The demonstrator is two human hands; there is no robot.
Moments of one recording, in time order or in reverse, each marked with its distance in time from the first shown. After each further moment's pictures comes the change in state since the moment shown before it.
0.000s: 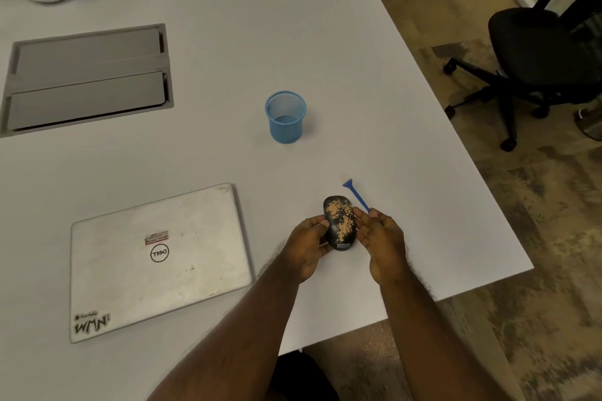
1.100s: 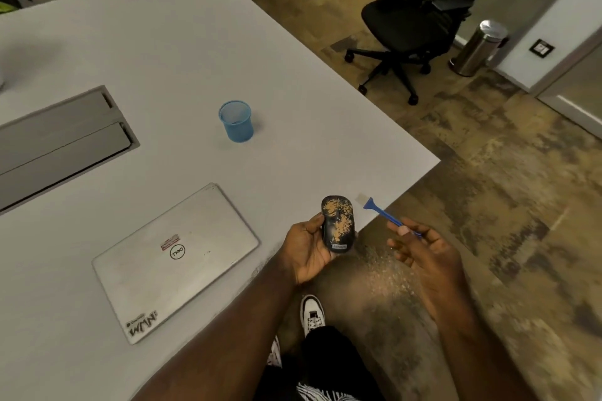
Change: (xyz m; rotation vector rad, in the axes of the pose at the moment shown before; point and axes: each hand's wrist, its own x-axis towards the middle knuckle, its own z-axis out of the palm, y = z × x) left_hand -0.184 -0.027 -0.018 -0.137 -0.481 -0.347; right_hand -0.284 0.035 -0.101 0.151 0.270 -0.312
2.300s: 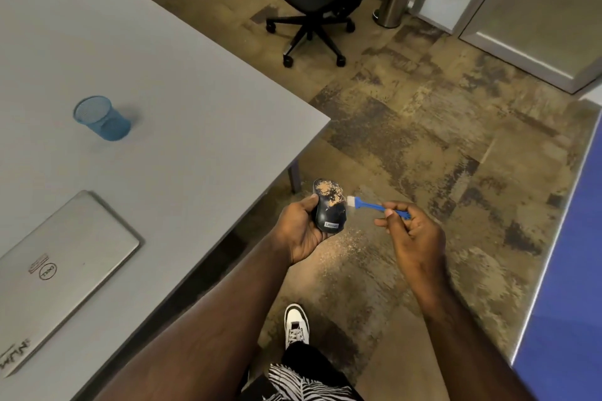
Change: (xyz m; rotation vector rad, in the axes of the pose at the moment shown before) left_hand 0.106 -0.191 0.139 0.282 0.115 -0.101; right_hand 0.028 0.013 -0.240 -0.448 0.211 -0.288
